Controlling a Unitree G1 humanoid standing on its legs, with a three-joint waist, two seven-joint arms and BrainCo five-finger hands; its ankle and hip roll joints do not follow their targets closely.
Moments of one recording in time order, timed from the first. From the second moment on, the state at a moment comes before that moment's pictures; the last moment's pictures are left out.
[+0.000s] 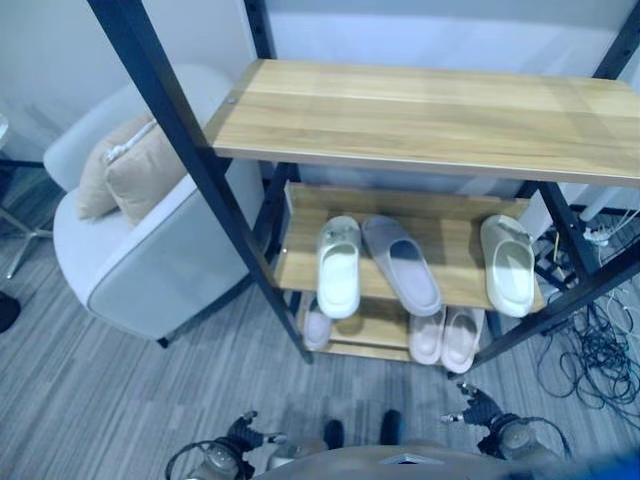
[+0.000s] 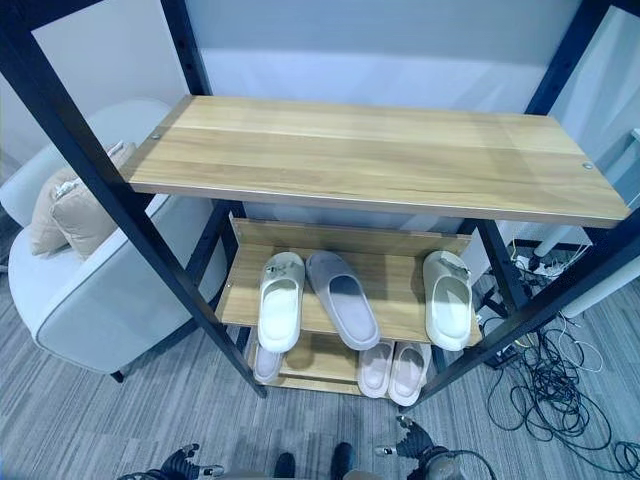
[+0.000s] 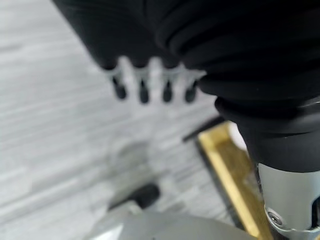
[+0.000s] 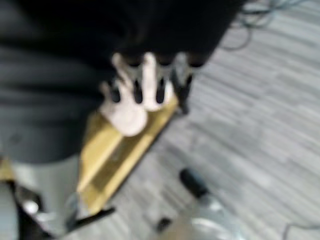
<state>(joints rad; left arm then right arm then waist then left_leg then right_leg) 0.03 0.27 -0.30 1.19 0.14 -0.10 0.06 0.02 -0.33 0.35 0.93 -0.10 -0.07 0.00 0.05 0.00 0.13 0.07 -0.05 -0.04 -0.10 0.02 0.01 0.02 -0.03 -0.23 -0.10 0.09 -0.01</state>
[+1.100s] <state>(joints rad) -0.06 0.24 -0.39 1.09 0.20 -0.13 0.09 -0.40 -0.52 0.71 -0.06 0.01 -0.19 0.28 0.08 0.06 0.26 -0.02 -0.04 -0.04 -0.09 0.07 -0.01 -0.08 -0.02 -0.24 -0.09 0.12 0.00</state>
